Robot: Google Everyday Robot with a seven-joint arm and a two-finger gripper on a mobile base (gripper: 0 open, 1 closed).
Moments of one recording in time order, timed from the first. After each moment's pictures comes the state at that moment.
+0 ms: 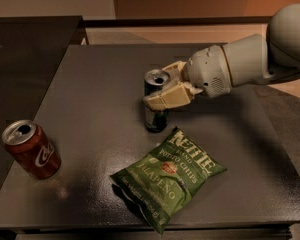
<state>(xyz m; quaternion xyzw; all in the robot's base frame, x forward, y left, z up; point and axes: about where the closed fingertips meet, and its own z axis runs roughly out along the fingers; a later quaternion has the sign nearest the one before) 0.481 -0.016 0.927 -0.56 0.63 0.37 0.39</state>
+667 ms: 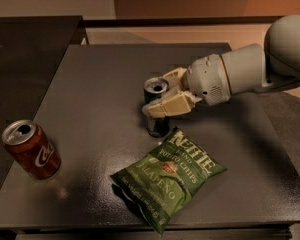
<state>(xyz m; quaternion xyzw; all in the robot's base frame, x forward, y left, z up) 0.475 -0.017 0.912 -0.56 0.63 0.37 0.39</state>
